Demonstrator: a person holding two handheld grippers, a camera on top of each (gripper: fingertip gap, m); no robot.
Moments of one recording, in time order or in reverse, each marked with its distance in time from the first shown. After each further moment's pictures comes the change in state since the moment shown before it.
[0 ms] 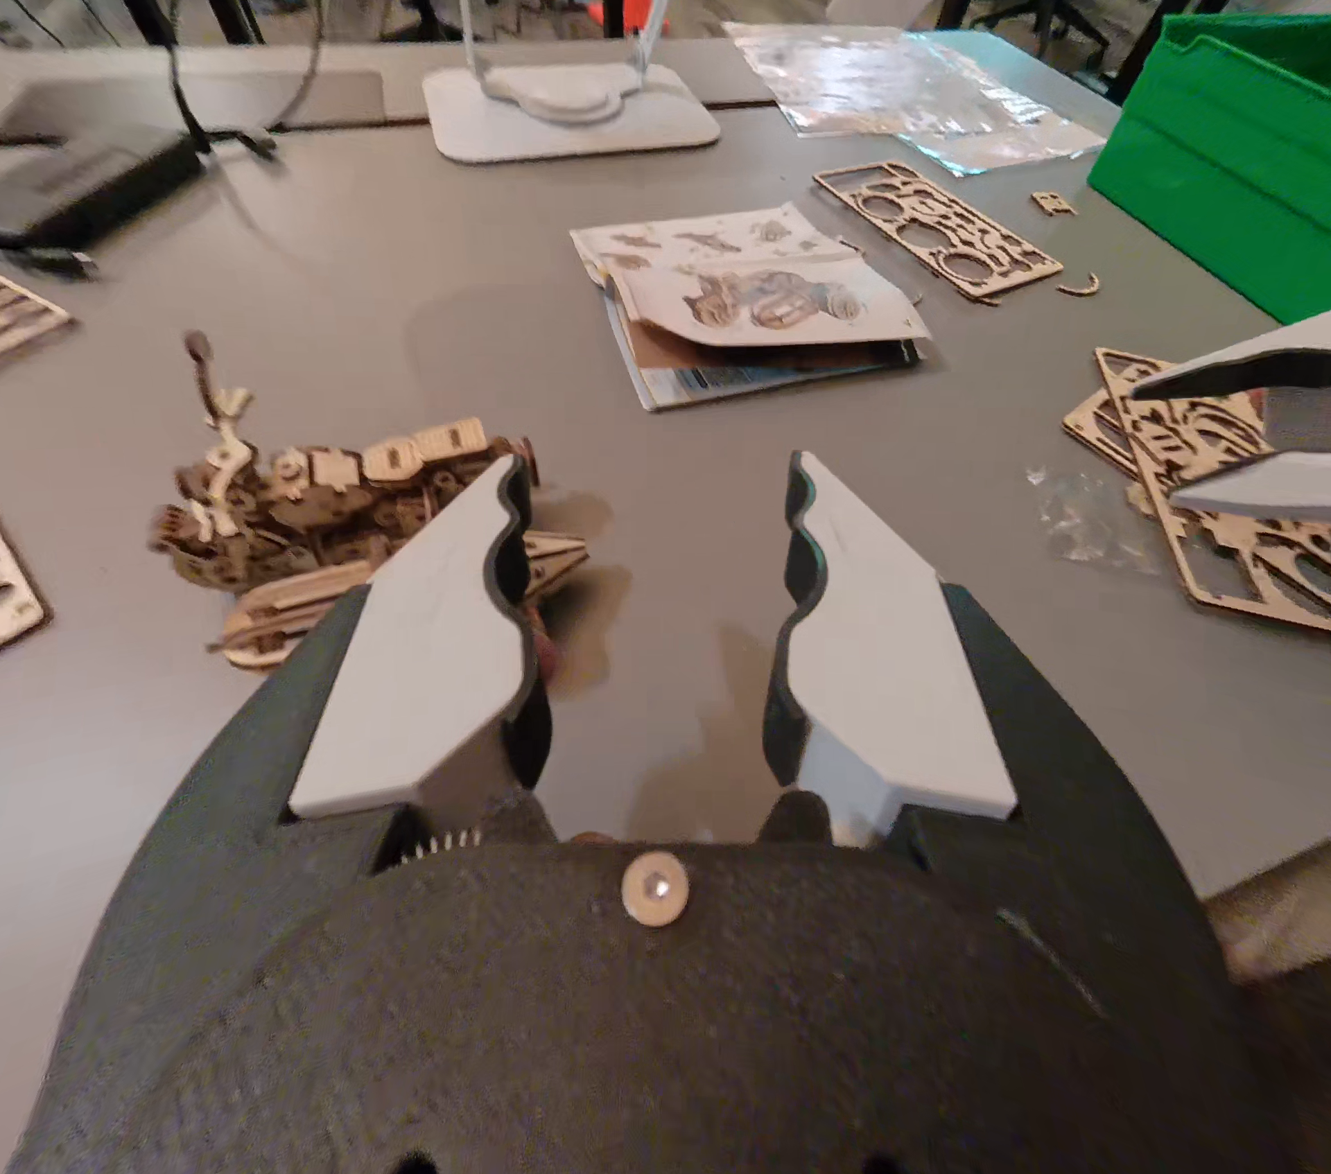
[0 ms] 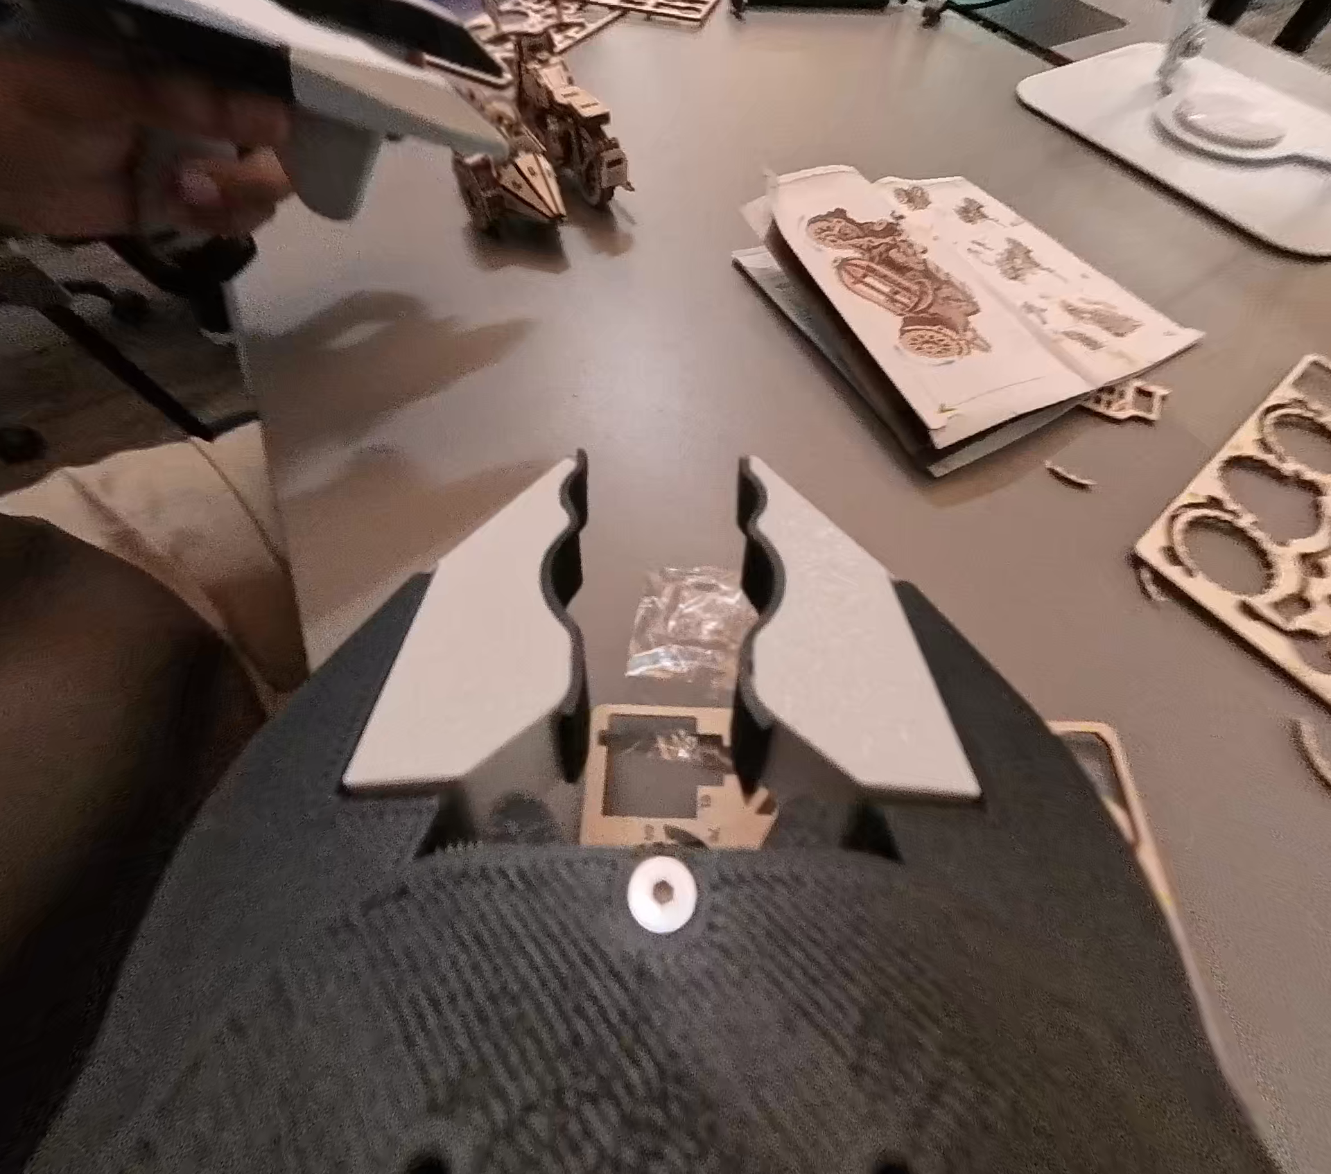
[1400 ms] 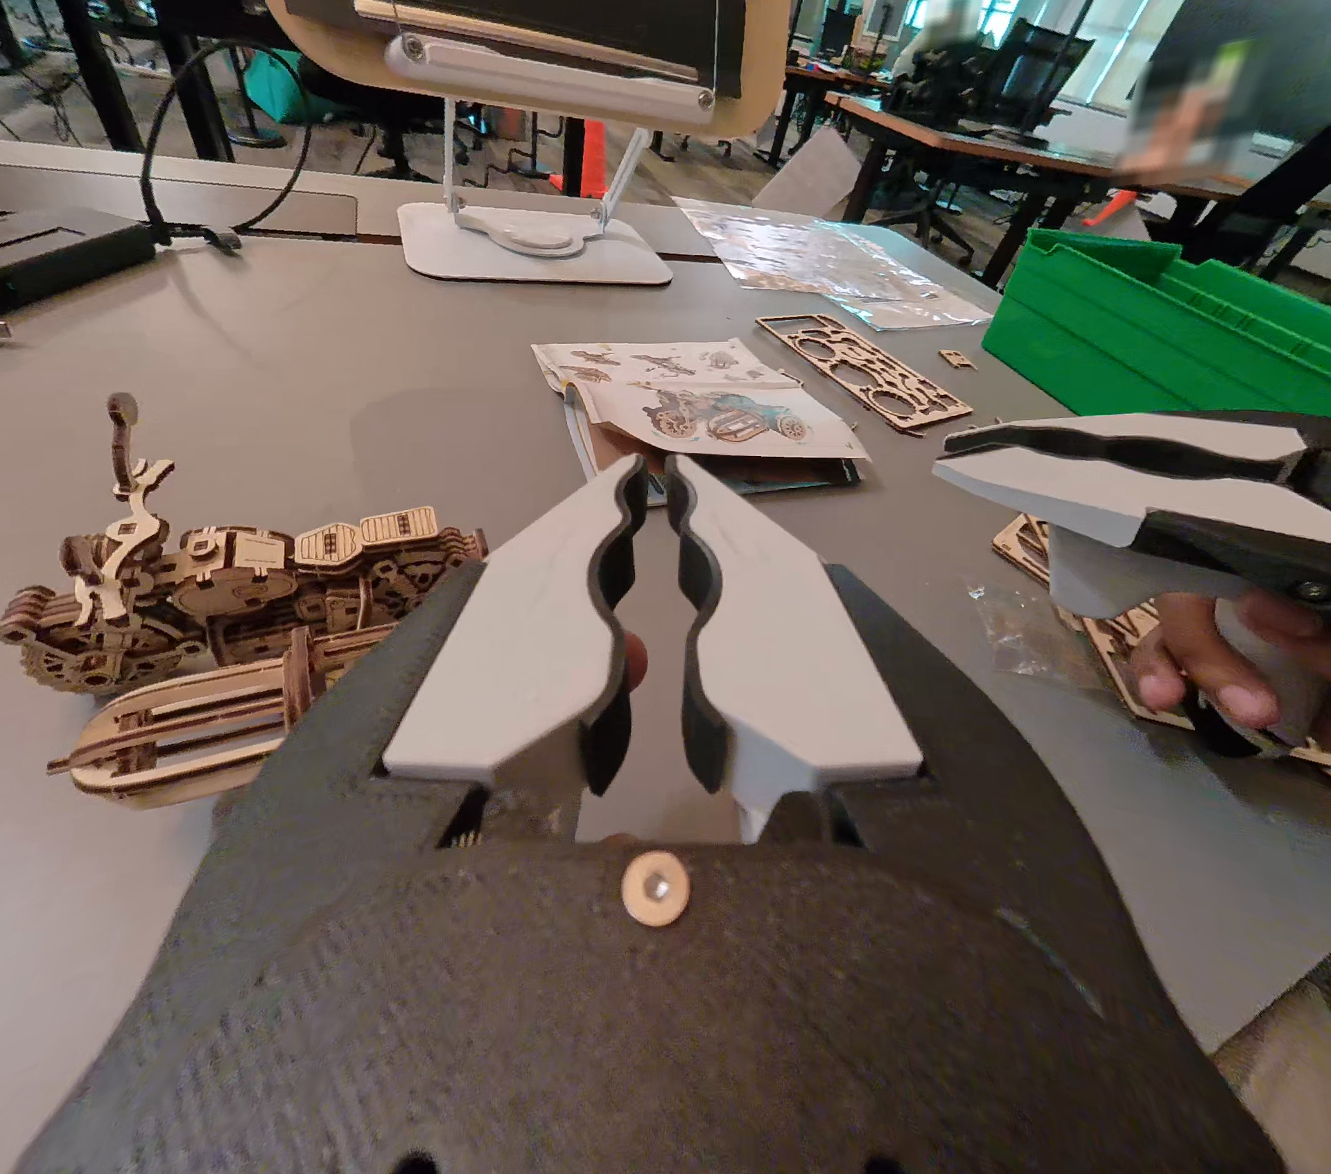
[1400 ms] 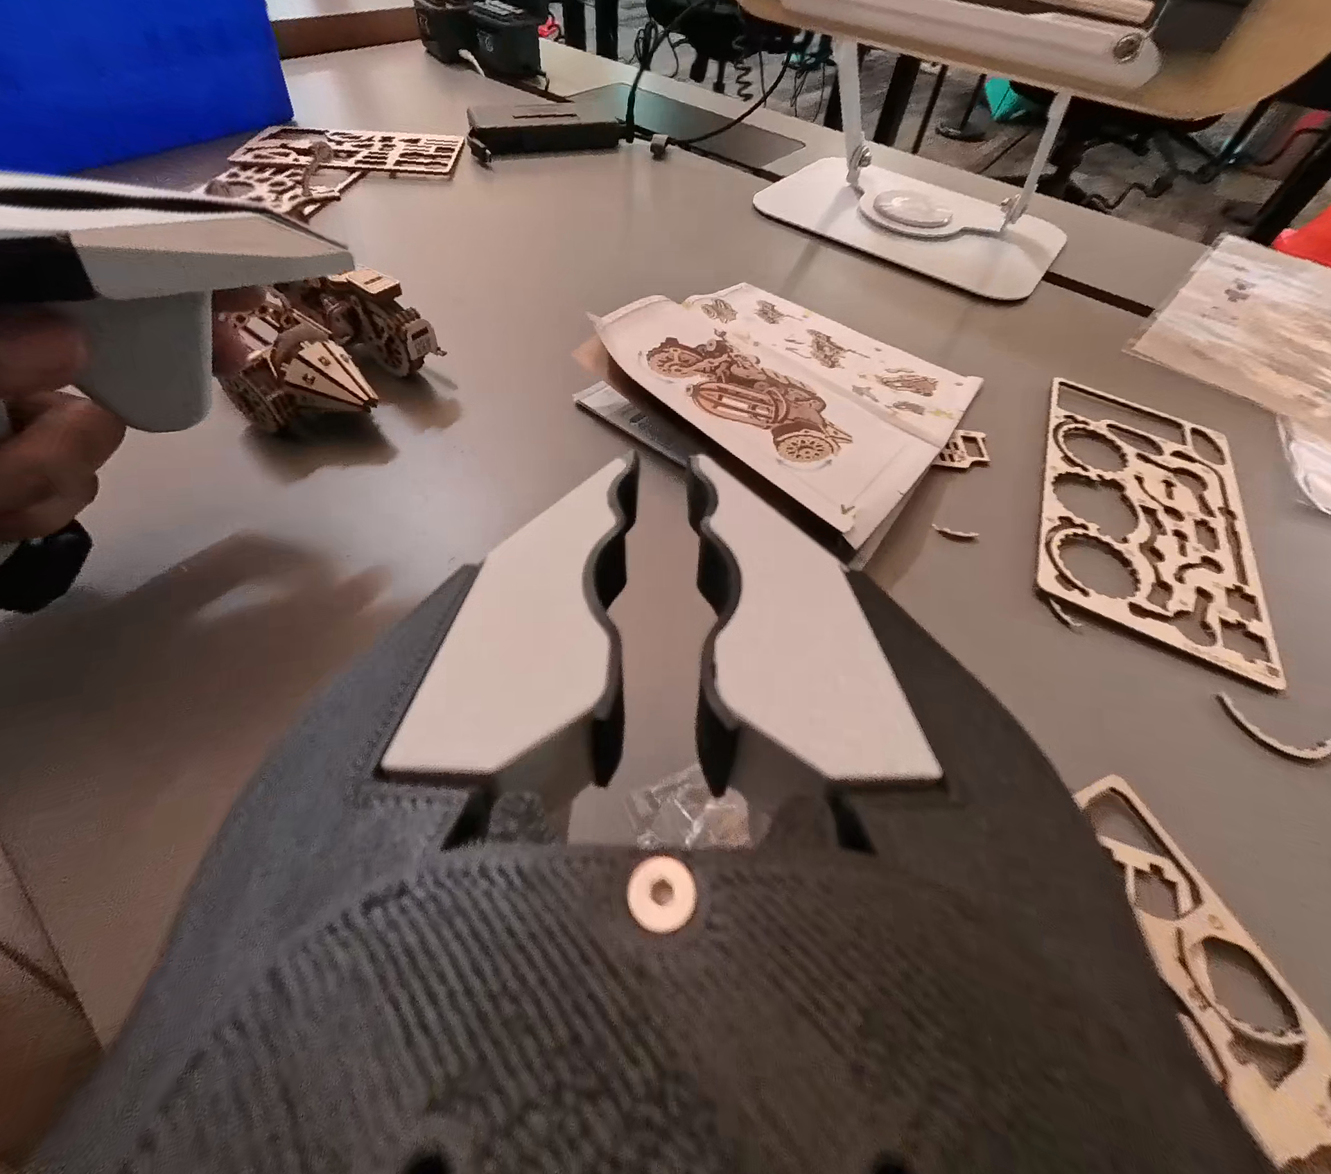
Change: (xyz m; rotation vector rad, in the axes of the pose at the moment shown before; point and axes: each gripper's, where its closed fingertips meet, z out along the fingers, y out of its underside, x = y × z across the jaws) left arm 0.007 -0.021 0.014 0.208 0.083 -0.100; right arm 0.028 -0.038 0.043 0.141 0.404 0.100
